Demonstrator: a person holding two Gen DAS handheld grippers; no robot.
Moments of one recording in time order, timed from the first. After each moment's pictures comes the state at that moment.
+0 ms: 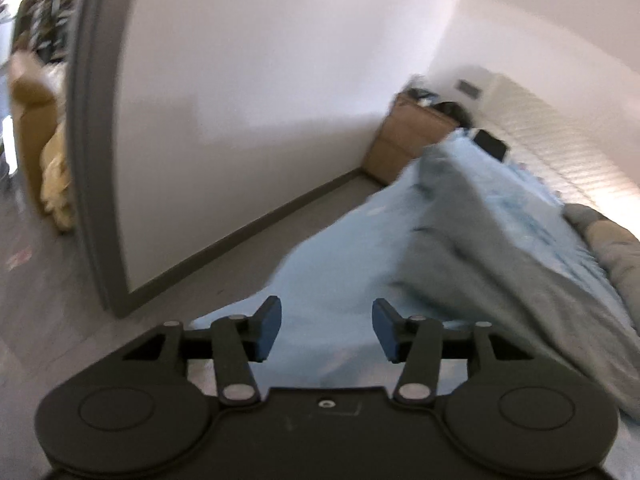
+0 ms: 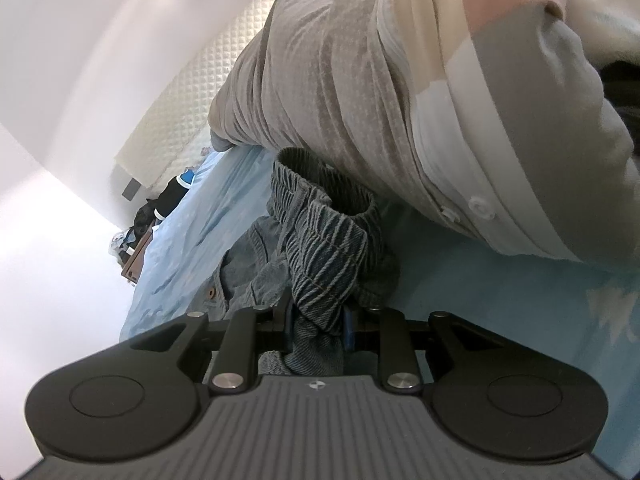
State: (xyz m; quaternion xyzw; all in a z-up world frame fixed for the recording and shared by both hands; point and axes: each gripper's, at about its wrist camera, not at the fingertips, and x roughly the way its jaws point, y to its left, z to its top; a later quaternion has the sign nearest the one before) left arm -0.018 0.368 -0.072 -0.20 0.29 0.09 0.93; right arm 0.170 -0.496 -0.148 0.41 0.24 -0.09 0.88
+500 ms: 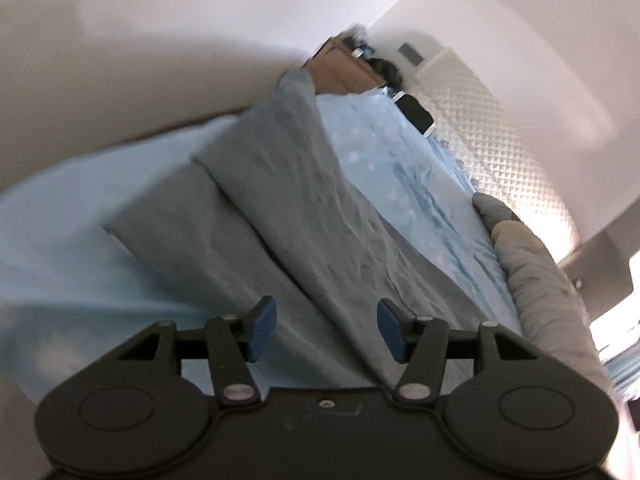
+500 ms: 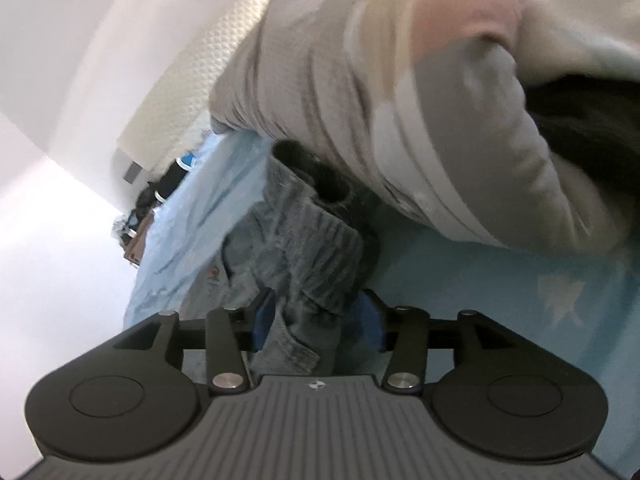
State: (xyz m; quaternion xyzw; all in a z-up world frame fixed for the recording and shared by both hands) left arm 0.100 0.263 -0.075 -0.35 0.34 -0.03 0.87; right arm 0.146 -0.506 -0.139 0.42 0.27 -0.08 0.86
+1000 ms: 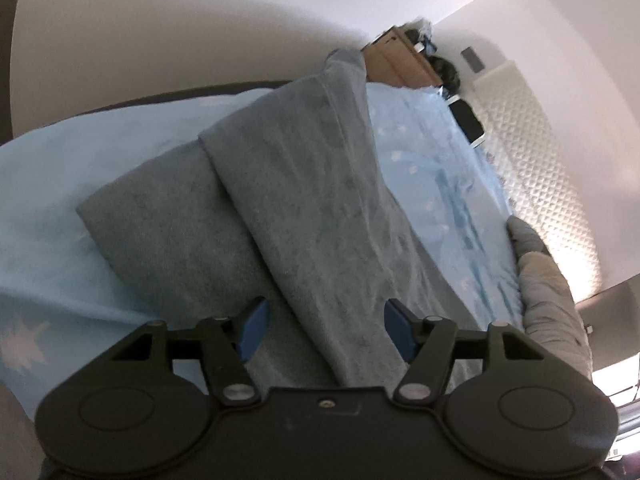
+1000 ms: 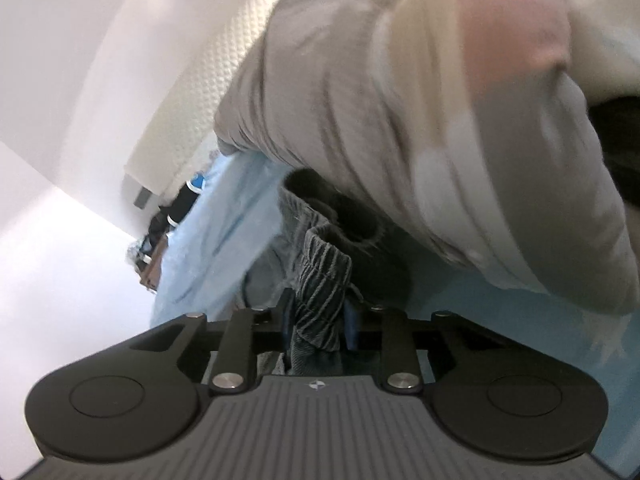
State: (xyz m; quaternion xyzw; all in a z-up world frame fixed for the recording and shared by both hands) left arm 0.153 0.267 -0.079 -0.41 0.38 0.03 0.83; right arm 0.168 -0.508 -0.126 0.45 0.23 -0.07 0.86
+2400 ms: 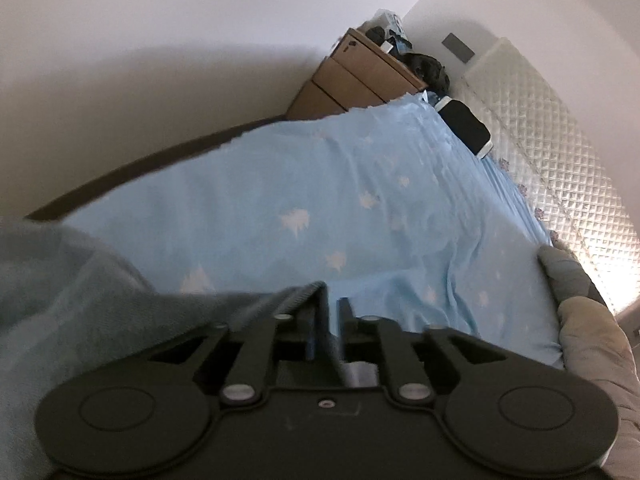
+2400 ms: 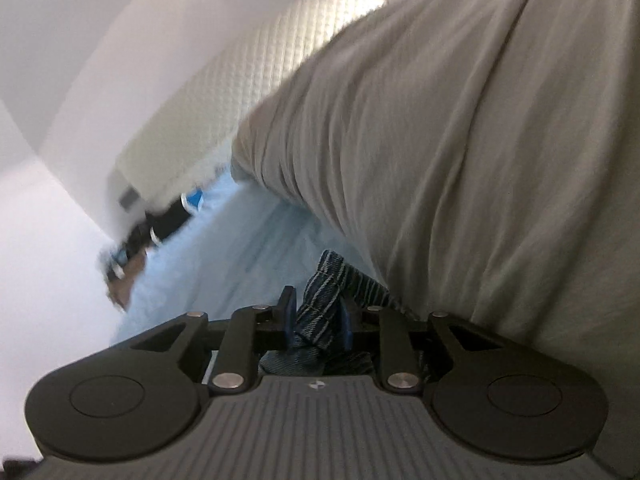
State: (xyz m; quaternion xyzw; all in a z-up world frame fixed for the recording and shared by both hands) left arm 0.515 0.184 -0.076 -0.32 0.36 0.05 0.87; right arm 0.478 -0.506 -0.126 0.32 0.23 -0.08 0.92
